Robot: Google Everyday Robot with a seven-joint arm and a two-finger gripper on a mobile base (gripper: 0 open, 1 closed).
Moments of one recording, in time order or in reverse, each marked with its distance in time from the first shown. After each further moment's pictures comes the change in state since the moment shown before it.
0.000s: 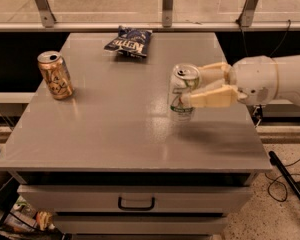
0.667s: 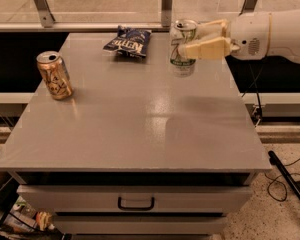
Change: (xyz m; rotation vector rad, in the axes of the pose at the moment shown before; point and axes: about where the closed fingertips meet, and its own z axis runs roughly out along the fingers) arm -0.052 -0.095 -0.004 0.179 0.033 0.003
